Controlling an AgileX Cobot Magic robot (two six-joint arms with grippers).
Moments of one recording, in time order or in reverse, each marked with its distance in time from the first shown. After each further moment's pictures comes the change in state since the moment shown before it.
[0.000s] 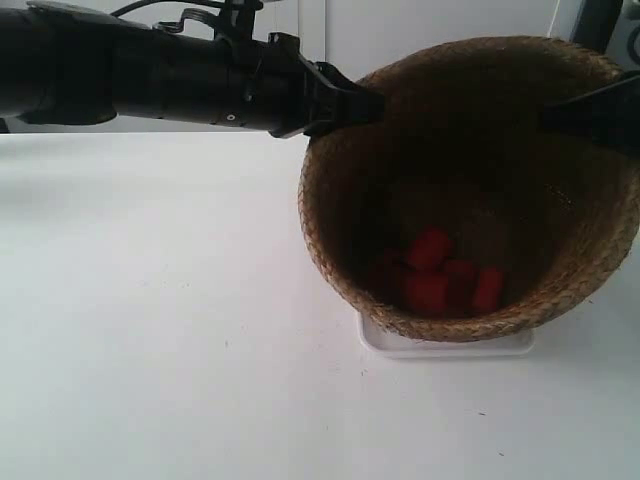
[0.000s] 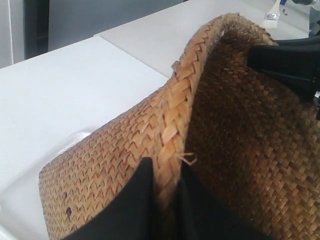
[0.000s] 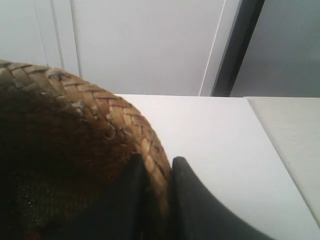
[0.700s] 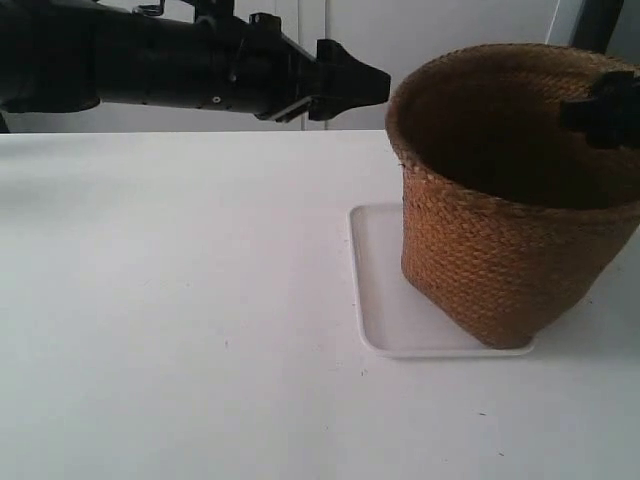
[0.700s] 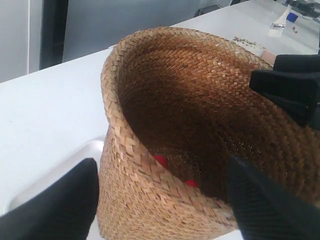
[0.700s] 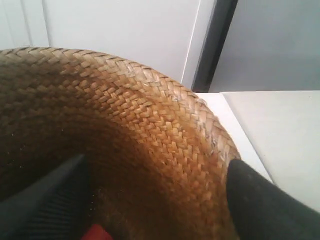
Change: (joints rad) left arm 0.014 -0.014 -0.004 -0.011 -0.023 -0.026; right arm -0.035 0.021 0.002 -0.052 0.021 0.037
